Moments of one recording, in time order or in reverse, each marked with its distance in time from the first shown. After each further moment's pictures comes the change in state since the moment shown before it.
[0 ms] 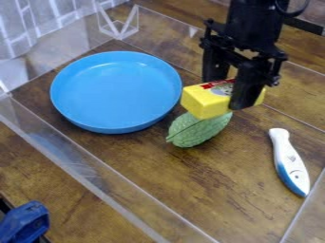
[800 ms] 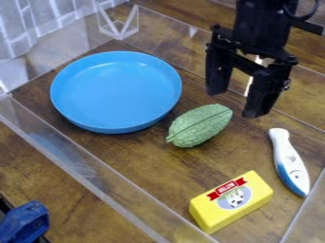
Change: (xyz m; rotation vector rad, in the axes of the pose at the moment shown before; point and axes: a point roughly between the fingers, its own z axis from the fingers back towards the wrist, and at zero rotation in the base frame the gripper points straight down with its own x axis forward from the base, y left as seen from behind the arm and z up) arm 0.003 -0.010 0.000 -0.027 -0.013 0.001
